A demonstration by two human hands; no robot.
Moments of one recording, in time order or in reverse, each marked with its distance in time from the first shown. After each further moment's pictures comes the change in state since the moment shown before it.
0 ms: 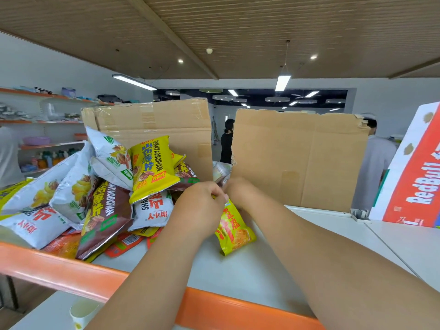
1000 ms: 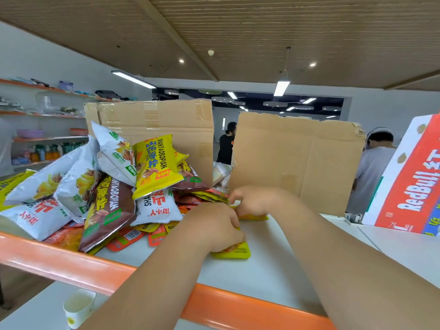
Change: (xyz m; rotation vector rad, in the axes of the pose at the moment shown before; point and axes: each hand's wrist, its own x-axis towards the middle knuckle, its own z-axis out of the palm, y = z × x) left_hand -0.017 0.010 0.001 0.431 -0.434 0.127; right_hand -0.024 0.013 -0.034 -0.624 -0.249 -0.104
